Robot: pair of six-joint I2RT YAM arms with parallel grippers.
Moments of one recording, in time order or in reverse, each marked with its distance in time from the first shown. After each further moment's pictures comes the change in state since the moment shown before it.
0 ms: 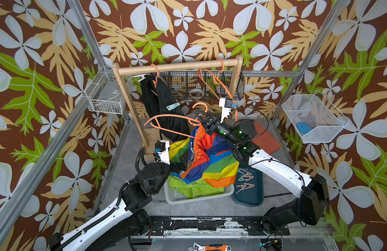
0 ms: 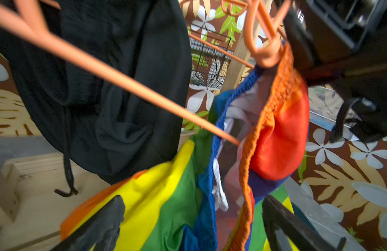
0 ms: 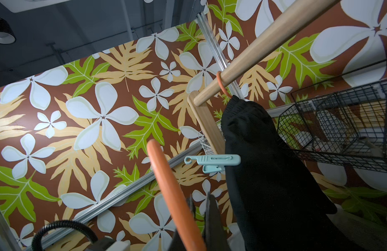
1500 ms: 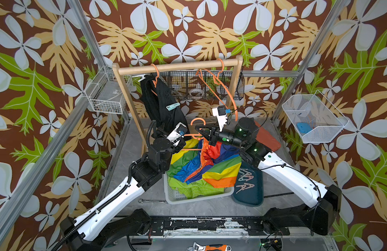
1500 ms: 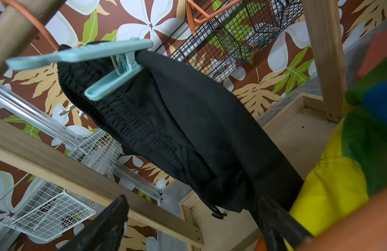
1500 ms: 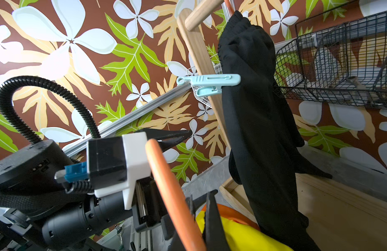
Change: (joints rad) left arm 0.138 0.323 0.286 -0.051 -0.174 0.840; right arm -0.002 -0.094 0.040 -0.486 -0.144 -0.206
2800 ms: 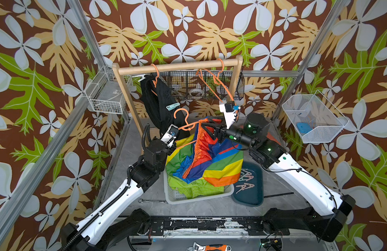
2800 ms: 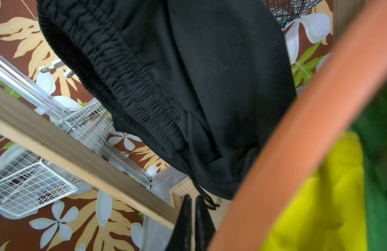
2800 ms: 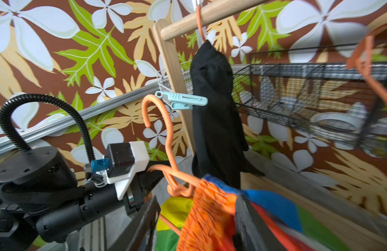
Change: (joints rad) left arm 0.123 -0.047 -0.118 0.063 0.089 -0.103; right arm 0.000 -0.129 0.097 -0.314 0.270 -0.261
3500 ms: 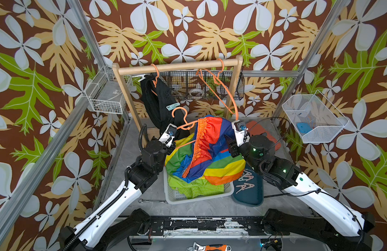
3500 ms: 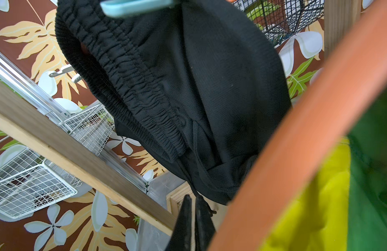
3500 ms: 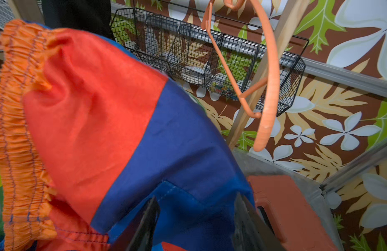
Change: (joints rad) left arm 0.003 -0.022 0.006 0.000 0.027 -0.020; right arm 0.154 -0.195 -0.182 -0.222 0.753 -0.211
